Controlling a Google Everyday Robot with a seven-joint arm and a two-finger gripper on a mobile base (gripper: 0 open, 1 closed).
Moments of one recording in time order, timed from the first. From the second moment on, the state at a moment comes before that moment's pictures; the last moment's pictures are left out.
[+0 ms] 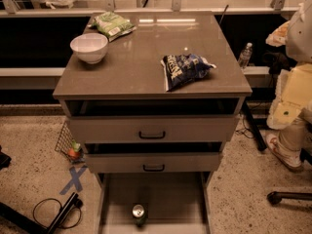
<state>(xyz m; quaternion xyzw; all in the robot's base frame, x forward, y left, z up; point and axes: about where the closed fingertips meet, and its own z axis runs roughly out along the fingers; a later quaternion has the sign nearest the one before) 0.438 -0.216 0.977 -0.60 0.78 -0.04 0.16</state>
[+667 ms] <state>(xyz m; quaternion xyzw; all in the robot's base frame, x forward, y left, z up) 0.445 -0.212 0.944 -0.59 0.78 0.02 0.21</state>
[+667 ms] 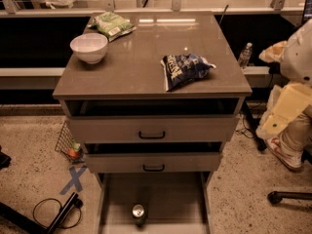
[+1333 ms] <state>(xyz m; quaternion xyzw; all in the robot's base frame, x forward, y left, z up) 0.447 -0.210 0.823 -0.54 0.76 0.15 0.34</state>
